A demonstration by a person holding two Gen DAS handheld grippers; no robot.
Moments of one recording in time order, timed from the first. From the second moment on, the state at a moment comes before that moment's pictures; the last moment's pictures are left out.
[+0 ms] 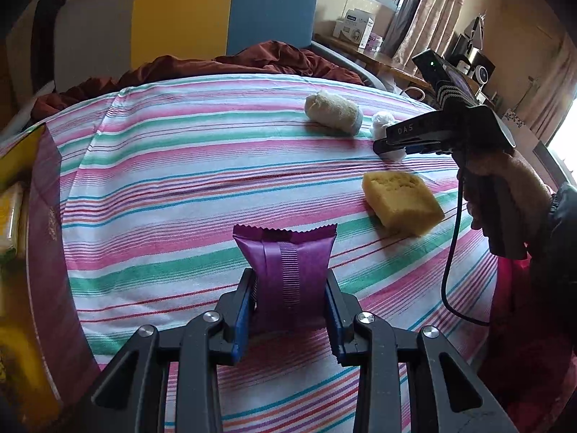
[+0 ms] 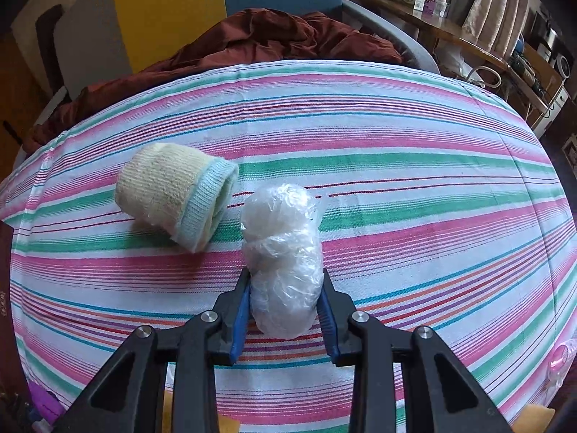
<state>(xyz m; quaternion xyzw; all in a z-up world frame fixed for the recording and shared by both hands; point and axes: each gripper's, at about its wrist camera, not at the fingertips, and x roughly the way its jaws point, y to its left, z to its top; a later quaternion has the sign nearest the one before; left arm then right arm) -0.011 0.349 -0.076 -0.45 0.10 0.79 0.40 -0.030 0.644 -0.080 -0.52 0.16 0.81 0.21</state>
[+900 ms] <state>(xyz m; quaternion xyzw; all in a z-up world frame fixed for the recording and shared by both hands) -0.164 0.162 -0.015 -0.50 -0.09 0.83 0.21 -0.034 0.631 -0.083 -0.52 0.12 0.81 0.22</state>
